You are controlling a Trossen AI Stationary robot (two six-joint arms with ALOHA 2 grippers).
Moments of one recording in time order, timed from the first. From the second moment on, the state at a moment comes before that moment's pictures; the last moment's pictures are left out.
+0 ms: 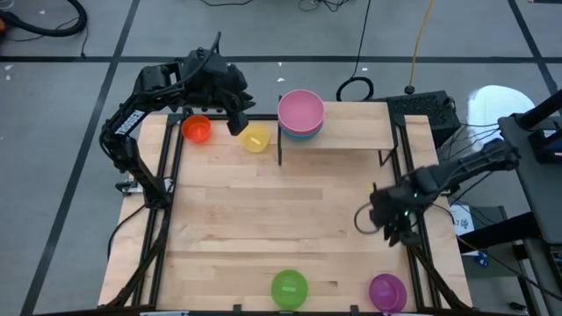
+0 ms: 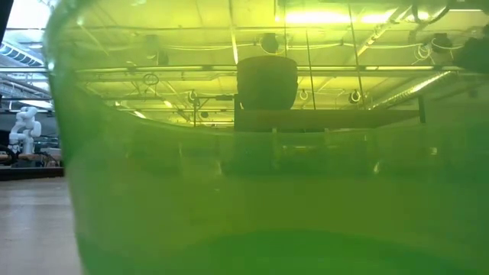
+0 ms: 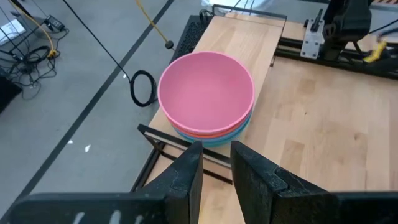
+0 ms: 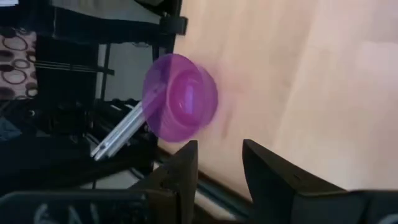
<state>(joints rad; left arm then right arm) 0.34 1.68 2.36 -1.34 -0.11 0.05 0.36 0.91 0.75 -0.99 -0.62 0.32</state>
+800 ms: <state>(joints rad) 0.34 1.68 2.36 -1.38 -0.11 0.08 0.79 1.22 0.62 -0.44 -0.39 0.77</state>
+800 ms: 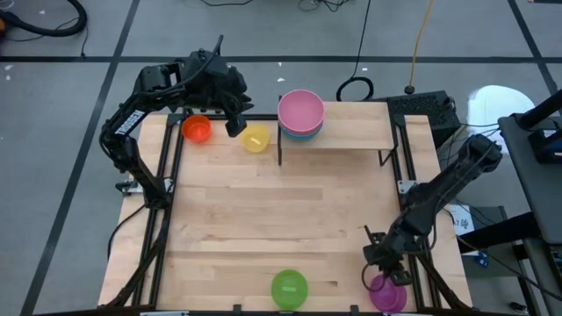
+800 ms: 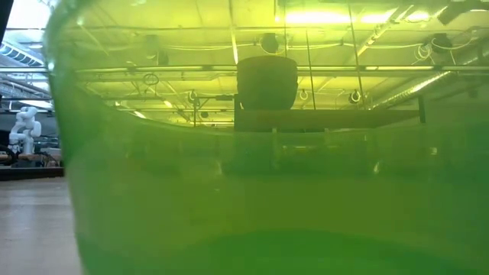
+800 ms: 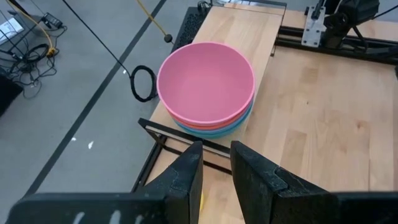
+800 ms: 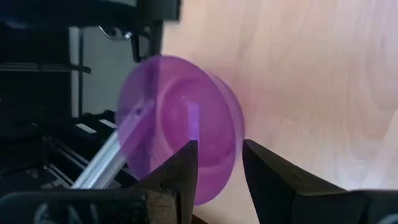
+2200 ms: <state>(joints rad) 0.34 1.68 2.36 -1.41 -0.11 0.13 0.74 1.32 0.62 -0.43 -0.15 1.03</state>
